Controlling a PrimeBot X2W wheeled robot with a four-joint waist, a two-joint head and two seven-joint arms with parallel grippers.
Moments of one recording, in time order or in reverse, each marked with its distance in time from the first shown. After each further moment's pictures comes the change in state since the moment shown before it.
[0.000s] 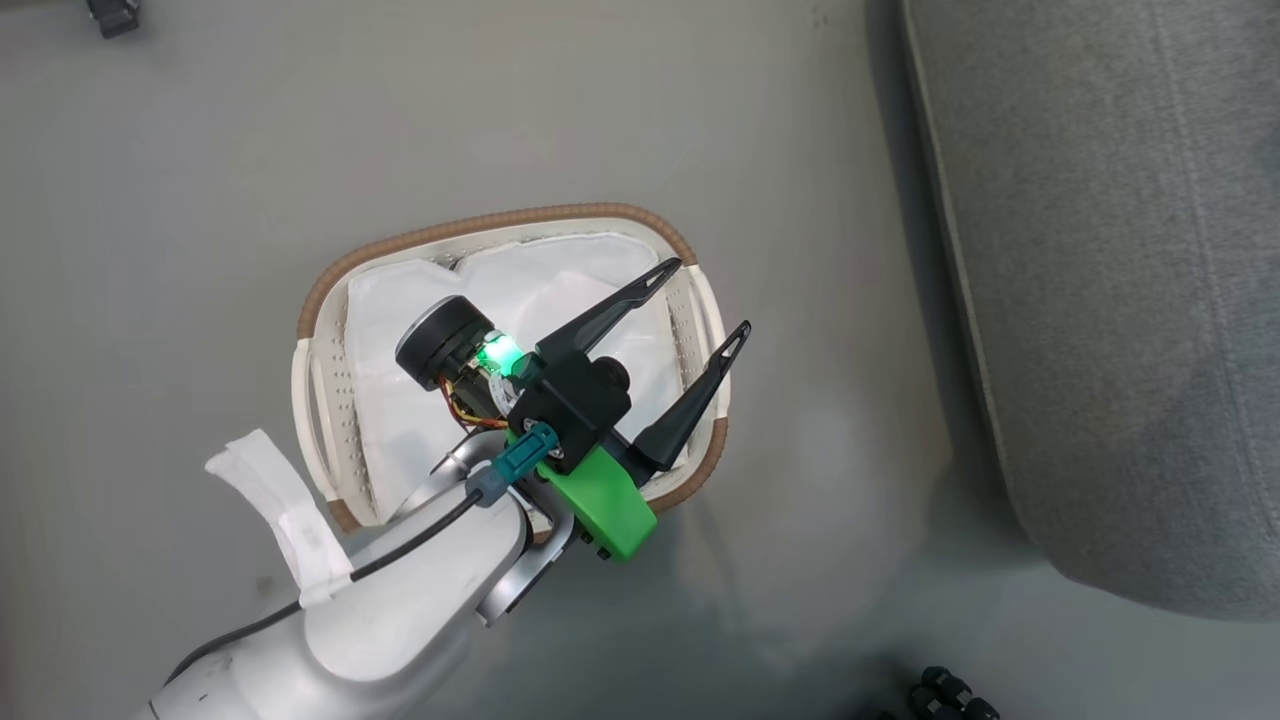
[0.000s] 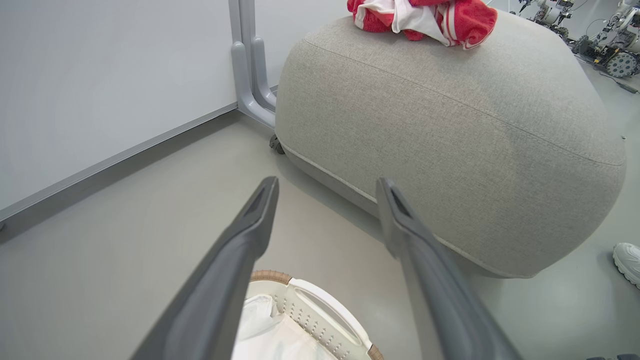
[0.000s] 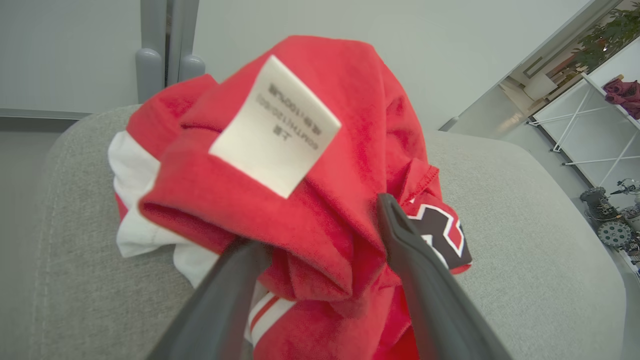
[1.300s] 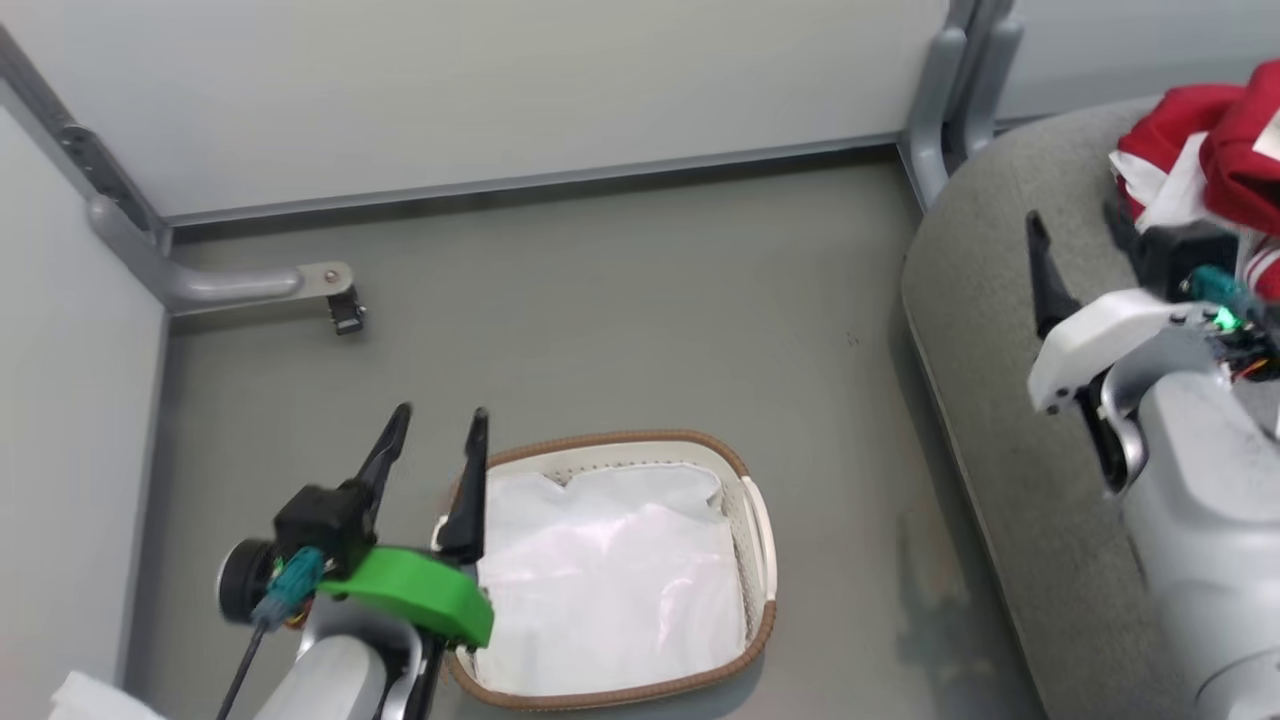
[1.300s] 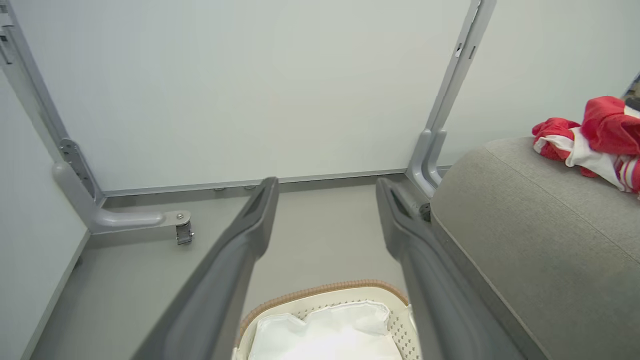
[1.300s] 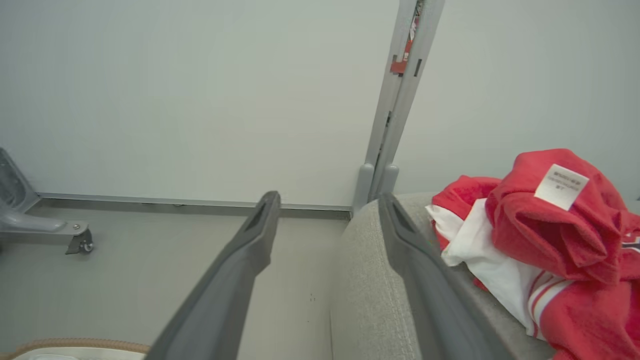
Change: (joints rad) left arm 0.478 -0.064 0.510 0.078 -0.048 0.062 -0.062; right arm 0.414 0.277 0.361 -0.180 0.335 0.000 -0.115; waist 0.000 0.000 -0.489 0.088
